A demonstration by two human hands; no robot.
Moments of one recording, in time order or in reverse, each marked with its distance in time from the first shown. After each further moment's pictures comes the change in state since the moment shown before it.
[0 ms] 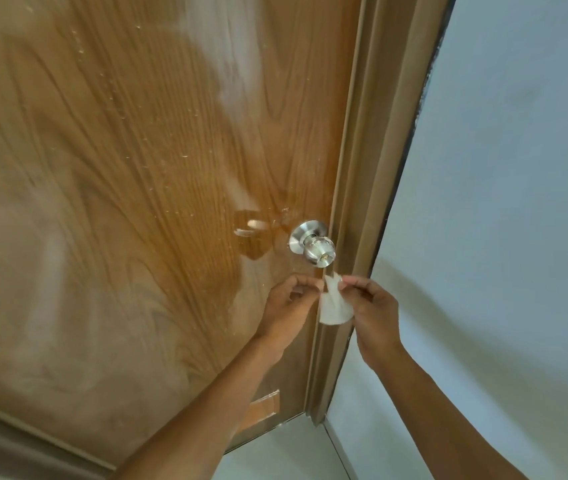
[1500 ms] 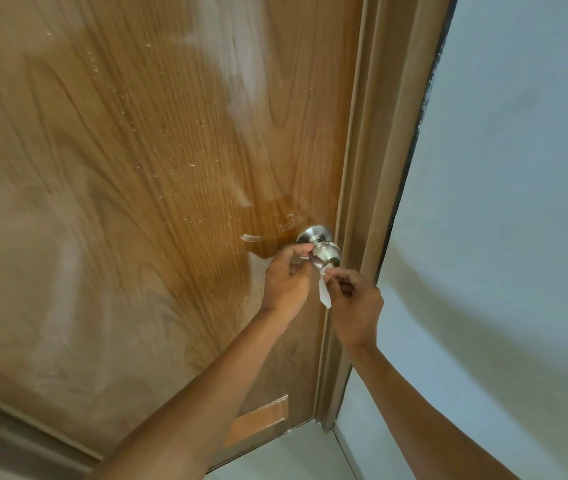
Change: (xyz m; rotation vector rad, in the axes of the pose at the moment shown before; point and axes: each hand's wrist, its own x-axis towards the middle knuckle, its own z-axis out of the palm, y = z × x) left_hand 0.016 0.052 -0.001 0.106 0.177 0.096; right_hand 0.003 0.008 0.036 -0.320 0.080 -0.480
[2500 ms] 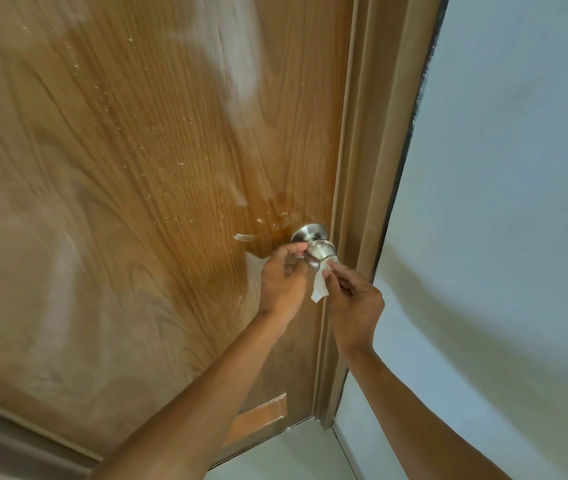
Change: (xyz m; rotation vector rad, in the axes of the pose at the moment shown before) left_hand 0.004 -0.007 0.009 -0.071 0.057 -0.003; right_hand -0.001 0.001 0.001 0.146 0.063 0.015
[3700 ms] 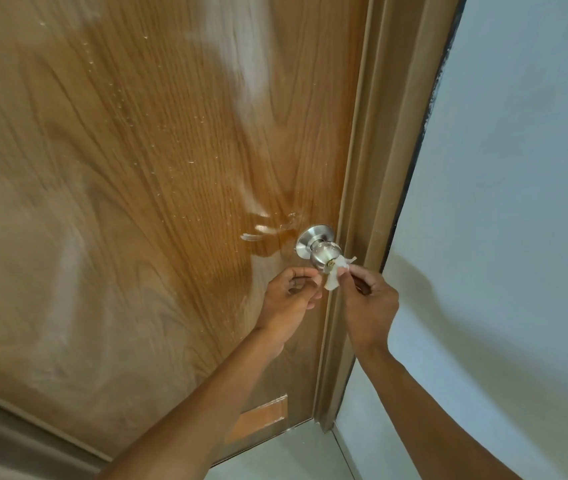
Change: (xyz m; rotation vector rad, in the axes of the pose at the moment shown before) left_hand -0.013 -0.028 -0.015 -0.137 -0.191 -0.115; right_hand 0.013 0.002 -0.010 -0.090 0.033 0.029
